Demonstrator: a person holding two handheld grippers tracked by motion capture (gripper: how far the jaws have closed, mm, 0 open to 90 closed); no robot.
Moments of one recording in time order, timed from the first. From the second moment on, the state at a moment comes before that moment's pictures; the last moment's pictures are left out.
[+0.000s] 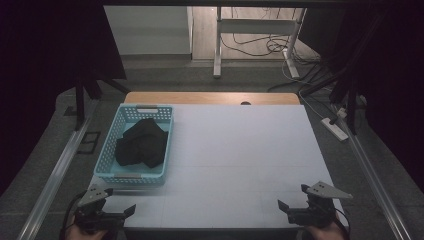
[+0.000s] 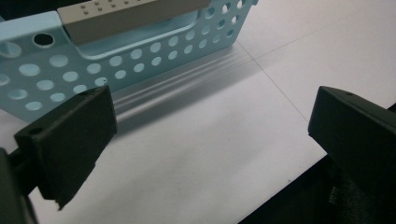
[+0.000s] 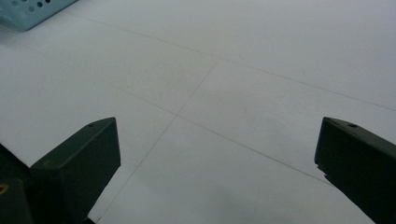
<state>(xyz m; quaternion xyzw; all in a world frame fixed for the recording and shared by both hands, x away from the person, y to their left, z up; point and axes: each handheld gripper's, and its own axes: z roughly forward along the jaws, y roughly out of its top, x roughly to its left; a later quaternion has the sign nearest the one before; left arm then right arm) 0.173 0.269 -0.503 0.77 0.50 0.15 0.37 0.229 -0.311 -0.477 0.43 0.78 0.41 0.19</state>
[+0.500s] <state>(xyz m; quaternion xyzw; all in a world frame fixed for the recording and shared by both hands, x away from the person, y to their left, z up) 0.174 0.267 -0.504 0.78 0.49 0.15 0.36 0.231 -0.315 -0.477 0.44 0.78 0.42 0.17</state>
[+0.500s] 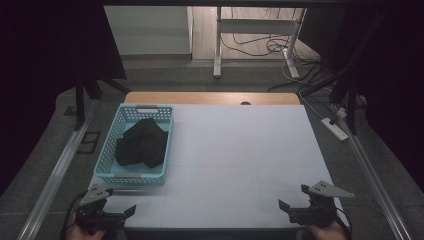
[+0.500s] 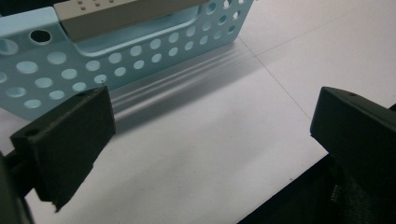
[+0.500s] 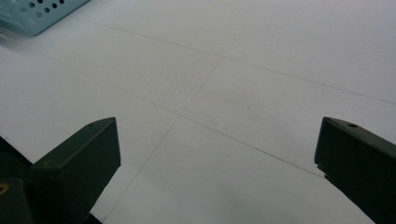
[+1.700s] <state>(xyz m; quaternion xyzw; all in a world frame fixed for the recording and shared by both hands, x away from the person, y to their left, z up) 0.177 0.259 -0.497 0.78 0.49 0.12 0.37 0.231 -0.309 -0.478 0.42 0.79 0.40 0.18</state>
